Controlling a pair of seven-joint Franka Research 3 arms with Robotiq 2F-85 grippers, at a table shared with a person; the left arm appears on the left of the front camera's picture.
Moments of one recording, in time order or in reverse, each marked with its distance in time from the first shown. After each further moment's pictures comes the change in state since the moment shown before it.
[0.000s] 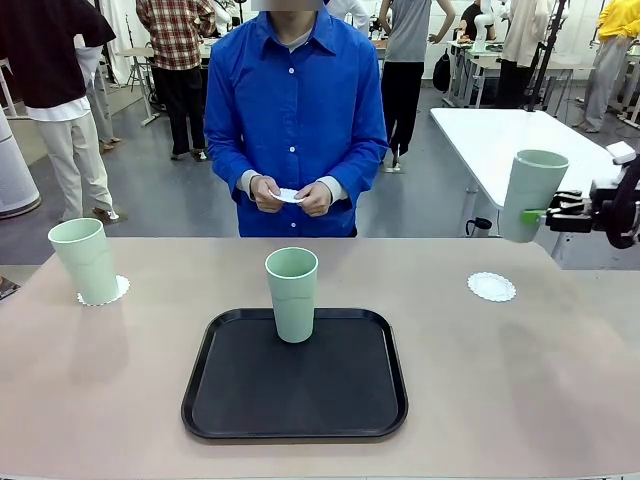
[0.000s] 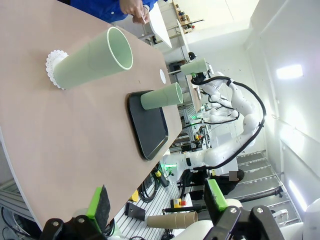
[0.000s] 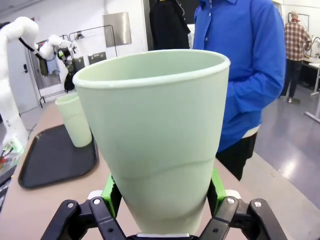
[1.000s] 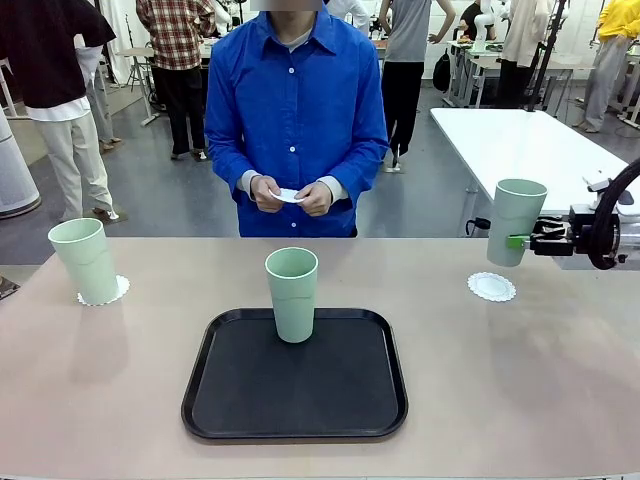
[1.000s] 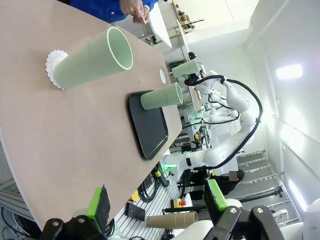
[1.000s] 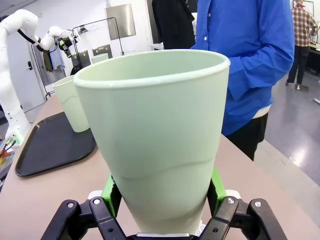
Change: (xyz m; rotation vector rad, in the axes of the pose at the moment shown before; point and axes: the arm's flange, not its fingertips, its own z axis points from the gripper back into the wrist) left arm 0.000 0.000 0.000 0.000 0.000 0.000; right arm -0.042 -0.008 -0.016 0.025 0.028 -0.047
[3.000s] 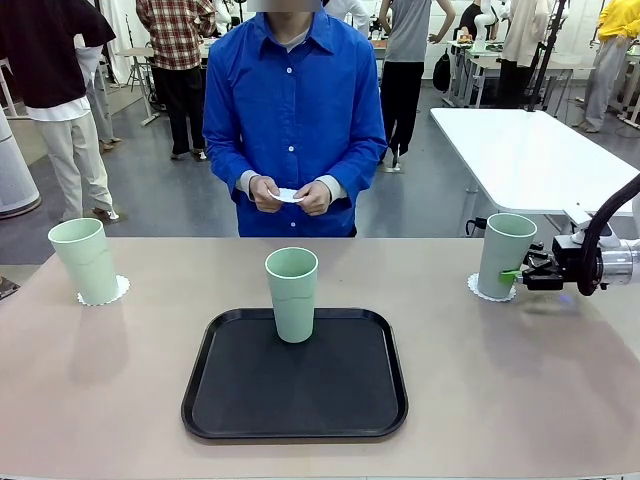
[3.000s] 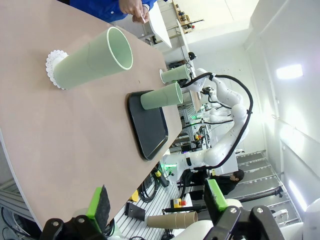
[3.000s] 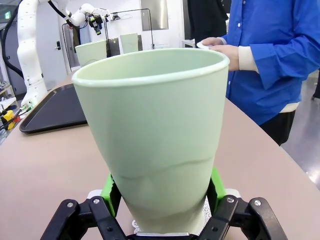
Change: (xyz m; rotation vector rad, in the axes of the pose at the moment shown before) left arm 0.000 0.000 0.000 0.000 0.000 0.000; right arm -0.070 -0.022 -0.018 0.164 0.001 0.097
